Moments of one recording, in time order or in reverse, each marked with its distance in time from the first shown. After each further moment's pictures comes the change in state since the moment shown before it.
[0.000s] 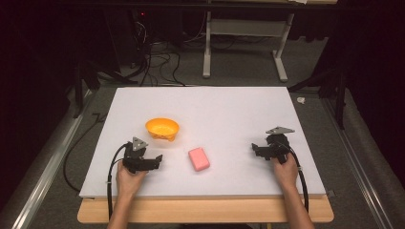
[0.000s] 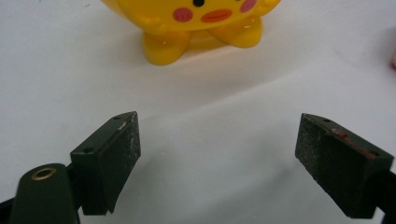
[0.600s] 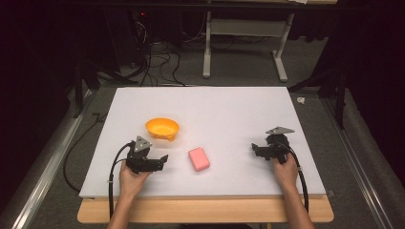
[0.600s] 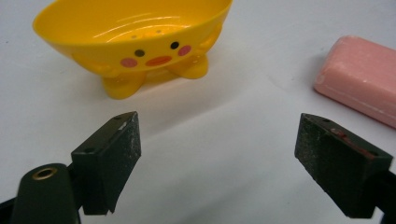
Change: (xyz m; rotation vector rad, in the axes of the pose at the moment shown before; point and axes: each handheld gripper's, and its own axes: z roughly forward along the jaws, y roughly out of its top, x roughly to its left) left arm -0.020 0.015 -0.015 -0.057 -0.085 0.044; right arm 0.000 0.000 0.000 -0.003 -0.003 -0.006
